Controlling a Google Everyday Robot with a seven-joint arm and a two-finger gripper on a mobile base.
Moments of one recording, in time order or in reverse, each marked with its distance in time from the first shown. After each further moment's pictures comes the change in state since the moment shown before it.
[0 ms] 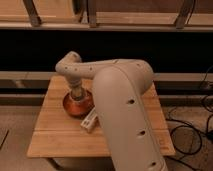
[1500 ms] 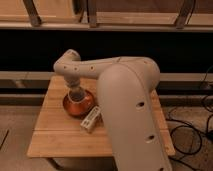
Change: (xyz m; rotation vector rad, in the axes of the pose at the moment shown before) arm -0.009 0.001 -0.015 0.027 -0.017 -0.011
